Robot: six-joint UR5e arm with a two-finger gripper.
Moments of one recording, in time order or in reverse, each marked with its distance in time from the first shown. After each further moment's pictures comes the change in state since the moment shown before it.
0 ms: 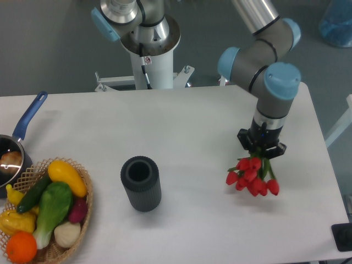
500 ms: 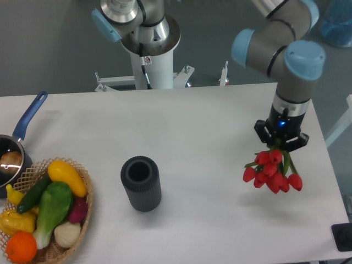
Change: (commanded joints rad) arm 0.015 0.034 0.198 -0.281 -0.002 -0.003
